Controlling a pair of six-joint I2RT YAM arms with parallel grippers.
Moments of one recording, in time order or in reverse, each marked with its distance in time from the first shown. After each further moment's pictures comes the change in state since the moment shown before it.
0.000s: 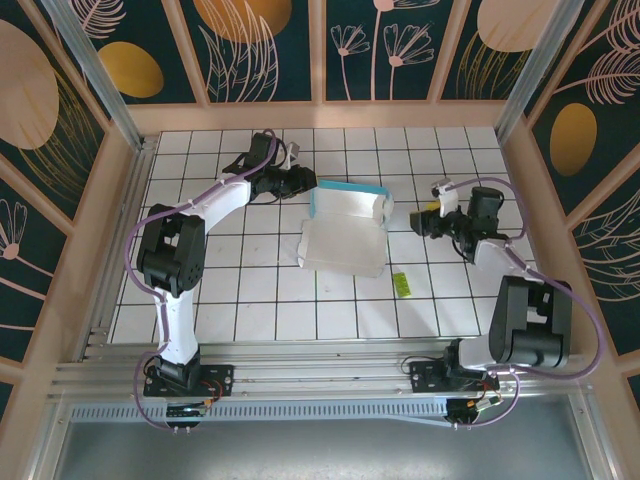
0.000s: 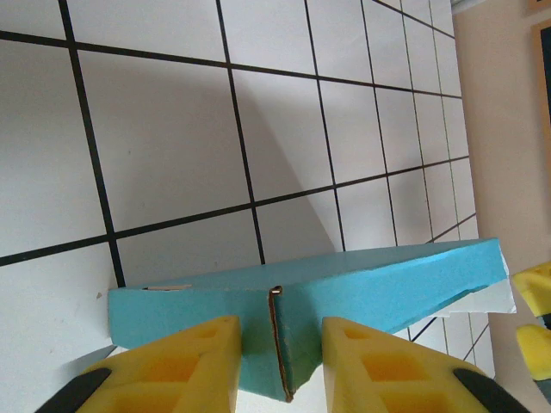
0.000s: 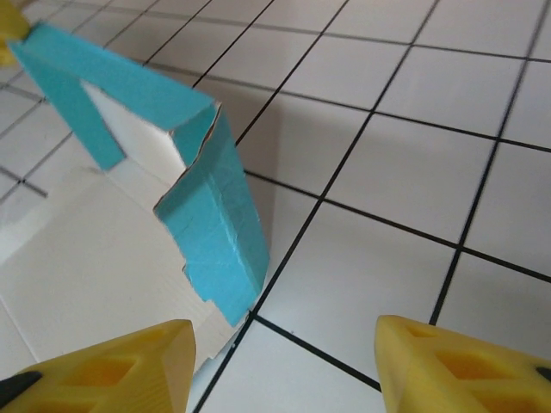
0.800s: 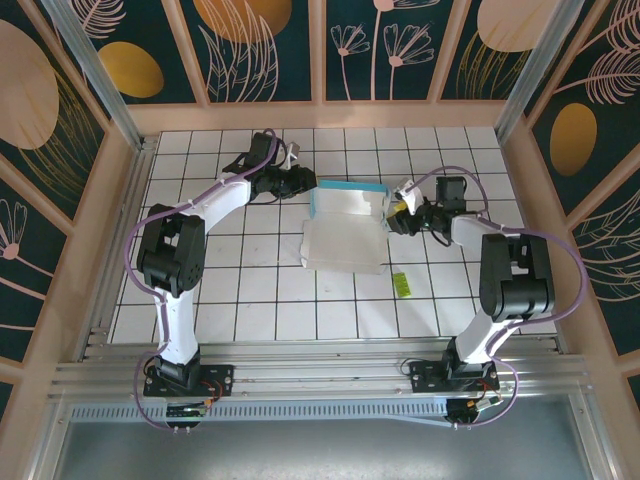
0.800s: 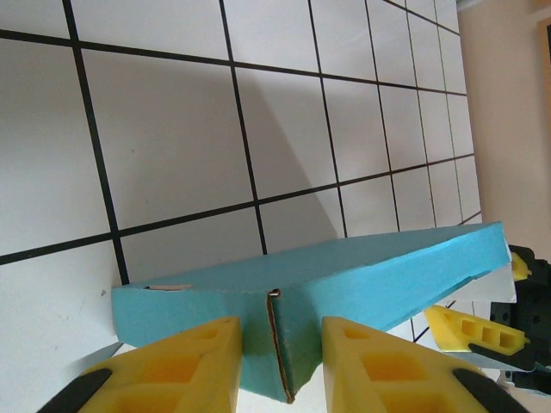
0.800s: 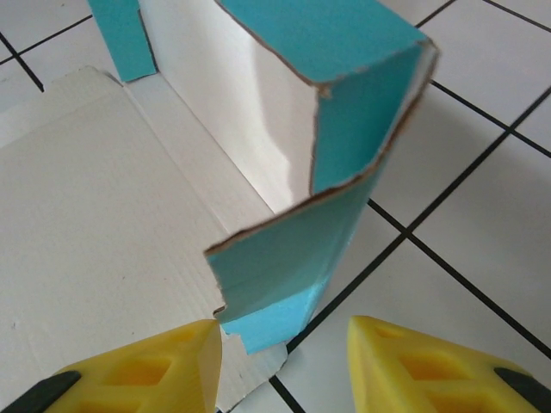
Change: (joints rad) left arm -0.001 0.000 0.008 -0.019 -0.007 0.009; right arm 0.166 0.274 0.183 -0.062 0.038 -0.296
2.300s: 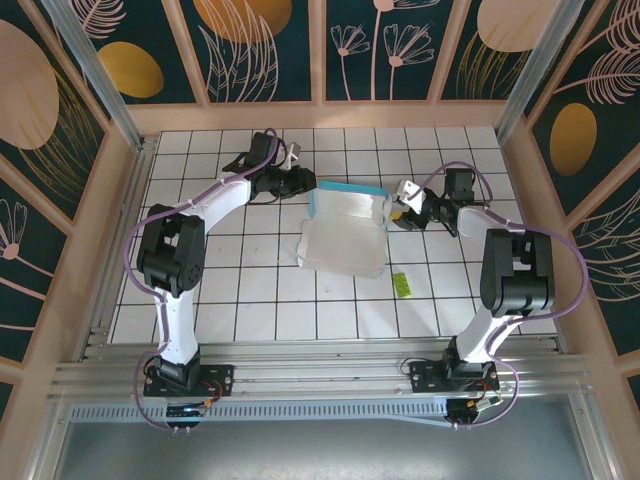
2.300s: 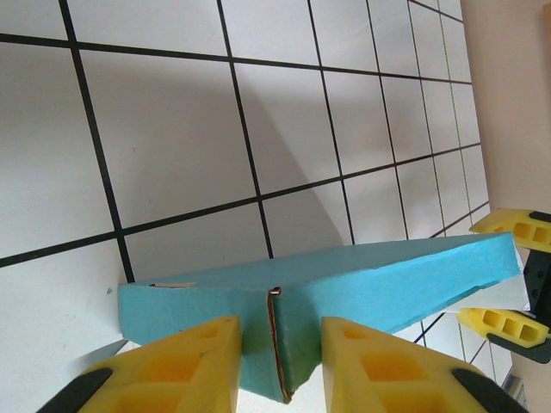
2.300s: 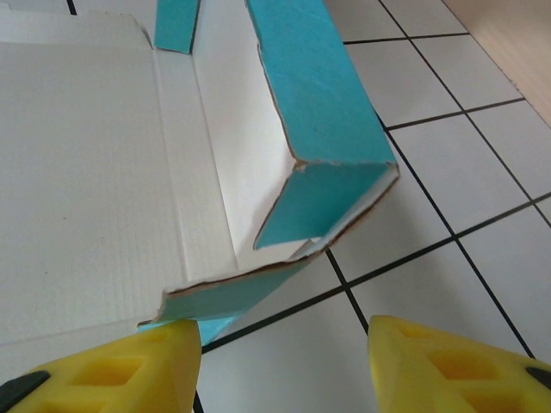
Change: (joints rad) left arm 0.000 0.000 0.009 -0.023 0.000 0.042; right arm -0.057 0.029 0.089 -0.084 -0.105 -0.472
